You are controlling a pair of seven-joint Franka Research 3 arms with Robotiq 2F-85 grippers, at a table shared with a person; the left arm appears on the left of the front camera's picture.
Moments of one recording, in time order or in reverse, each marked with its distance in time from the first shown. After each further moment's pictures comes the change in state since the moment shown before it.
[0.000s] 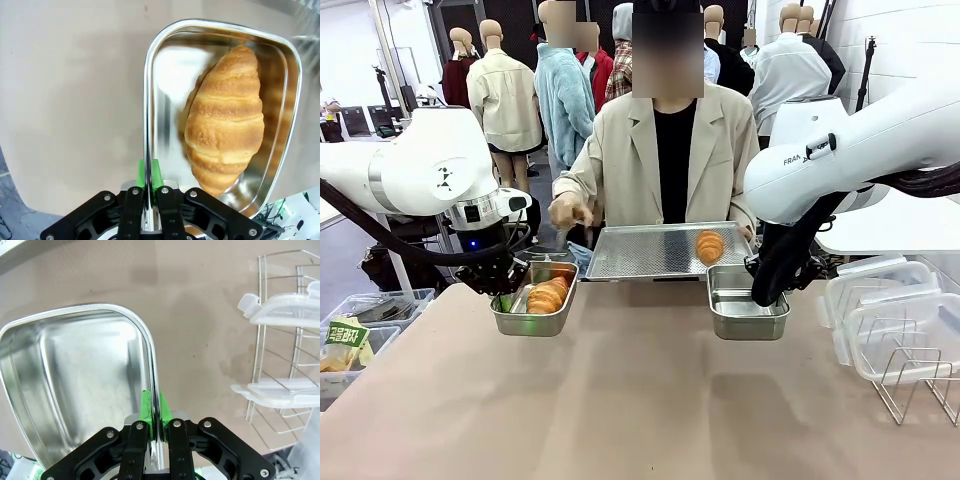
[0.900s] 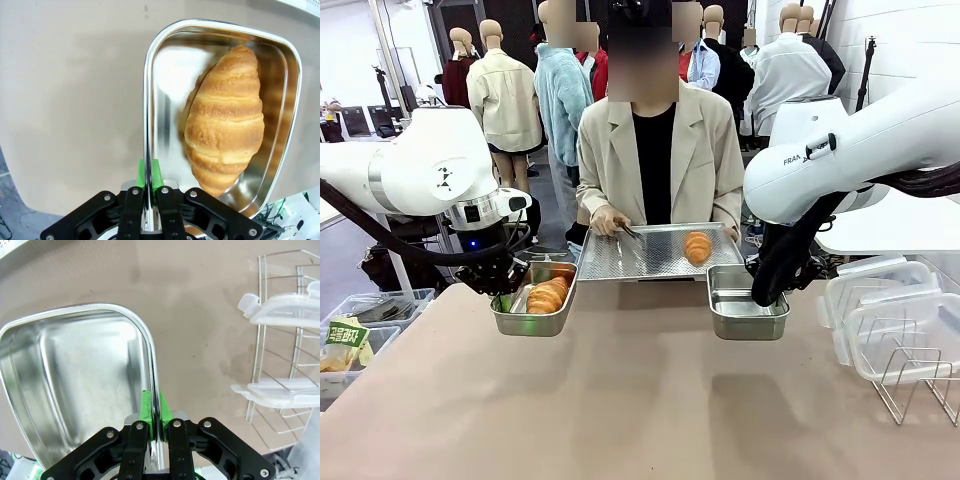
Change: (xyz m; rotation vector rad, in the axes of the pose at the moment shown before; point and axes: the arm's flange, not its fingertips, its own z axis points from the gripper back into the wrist) left arm 0.000 0.000 0.000 0.000 0.000 0.000; right arm 0.000 0.000 0.000 0.000 0.000 0.000
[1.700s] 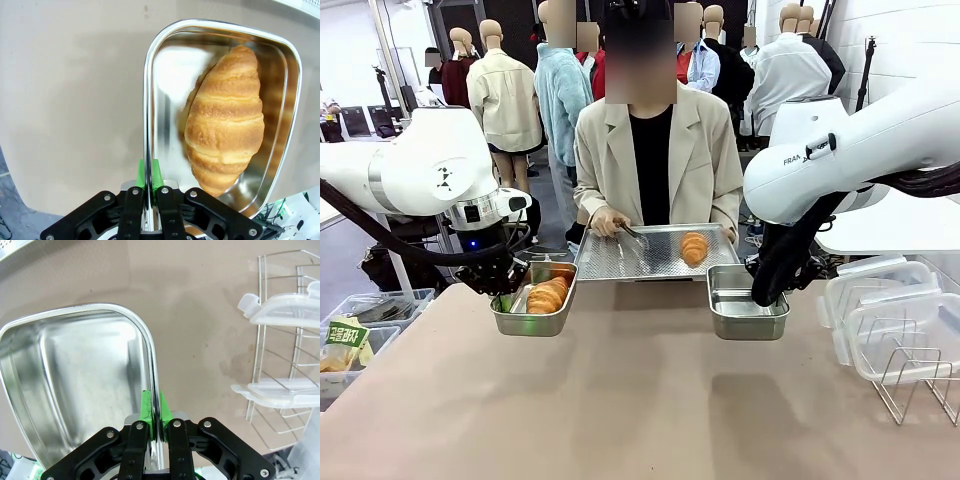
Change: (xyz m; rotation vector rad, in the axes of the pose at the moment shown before) left arm 0.000 0.000 0.000 0.000 0.000 0.000; right arm 0.000 0.000 0.000 0.000 0.000 0.000
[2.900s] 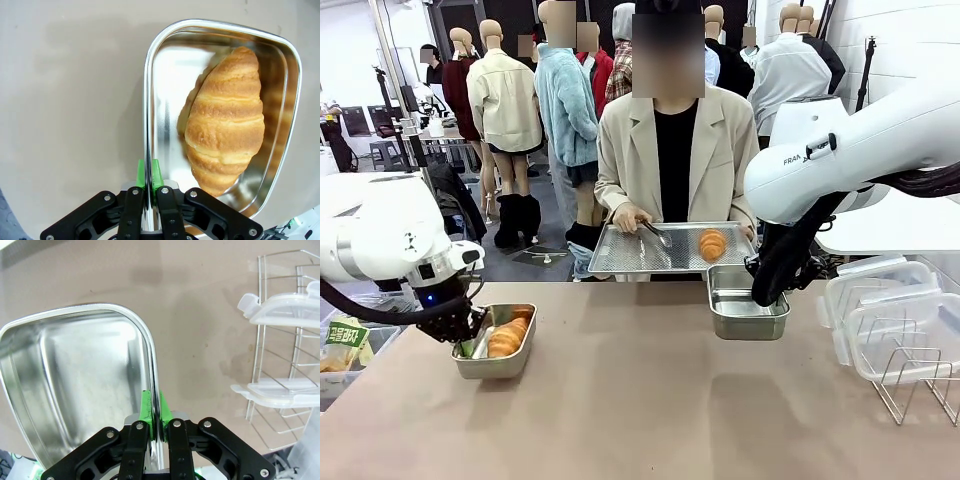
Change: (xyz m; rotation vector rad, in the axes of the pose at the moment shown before) left arm -0.003 0.109 -0.108 -0.050 0.035 0.078; right arm 0.000 0.000 0.000 0.000 -0.001 0.000
